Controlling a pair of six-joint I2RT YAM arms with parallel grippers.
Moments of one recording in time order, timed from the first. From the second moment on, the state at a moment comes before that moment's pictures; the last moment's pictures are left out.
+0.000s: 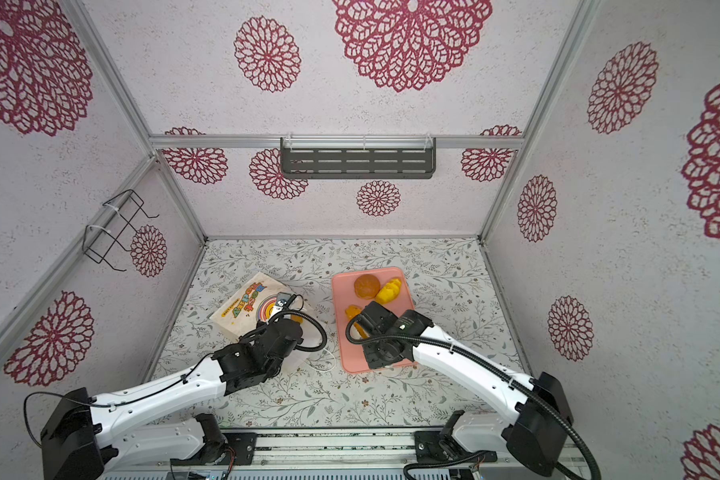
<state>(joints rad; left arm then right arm) -0.93 1.16 0.74 -0.29 -0.87 -0.34 0.90 1.30 1.10 -1.07 0.09 0.51</state>
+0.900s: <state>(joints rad) -0.93 1.15 0.74 -0.29 -0.87 -0.34 1.01 1.47 1.33 -1.31 0.34 0.50</state>
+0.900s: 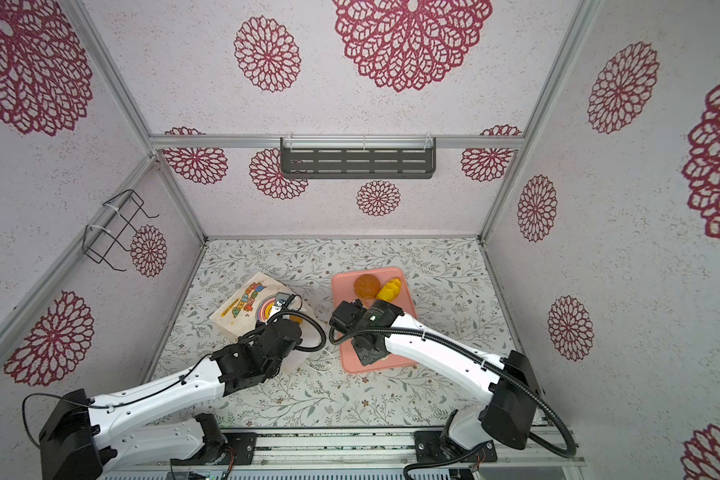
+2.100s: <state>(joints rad) -0.93 1.09 0.70 -0.30 -0.87 -0.36 0.88 1.37 1.18 -1.09 0.20 0.46</state>
